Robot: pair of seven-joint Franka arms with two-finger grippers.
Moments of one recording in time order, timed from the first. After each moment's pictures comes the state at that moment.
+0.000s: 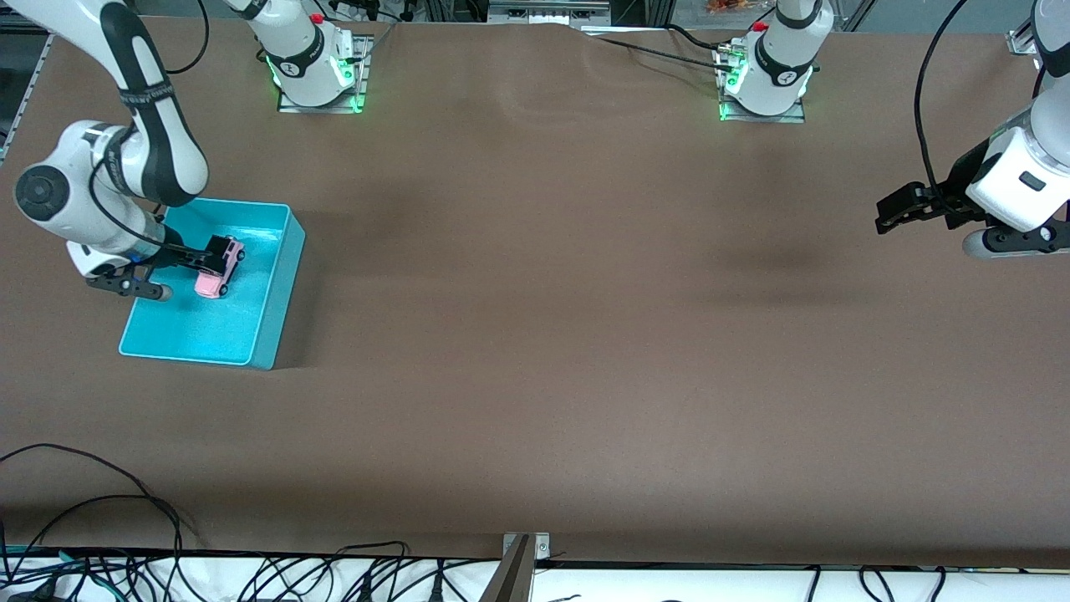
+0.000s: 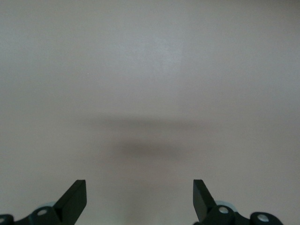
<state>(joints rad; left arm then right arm) -0.11 0.04 0.07 -1.63 0.00 1.59 -0.13 0.03 0.19 -0.24 -2.26 -0.04 2.42 0.01</state>
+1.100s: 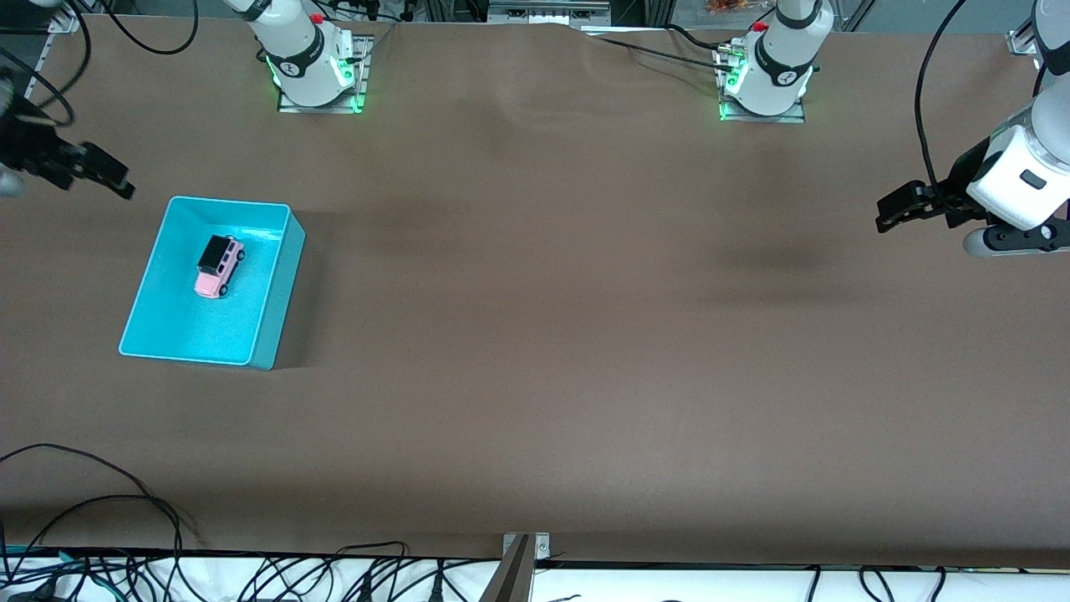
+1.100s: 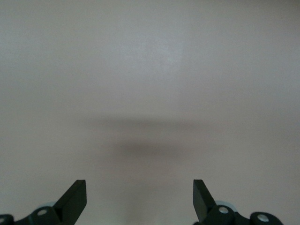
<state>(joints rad) -0.11 0.04 0.07 -1.63 0.00 1.59 -0.13 0.04 -0.24 -0.20 -1.97 -0.01 1.77 0.01</state>
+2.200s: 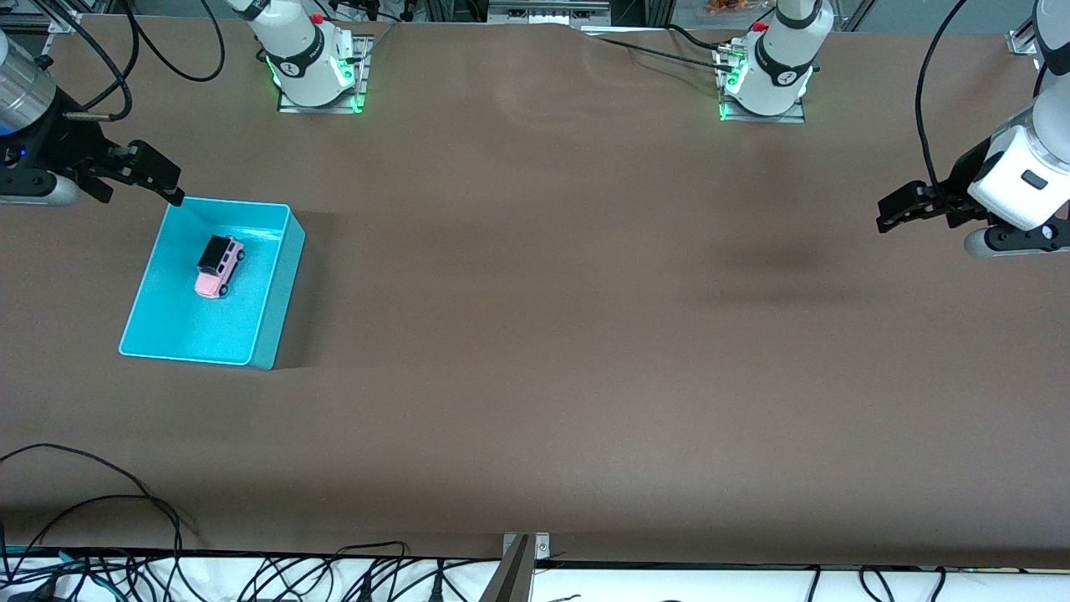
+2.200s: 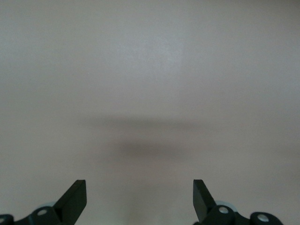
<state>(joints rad) -0.11 0.04 0.07 -1.63 0.00 1.59 -0.13 -0.03 -0.07 0.10 -1.71 0.01 1.69 0.06</state>
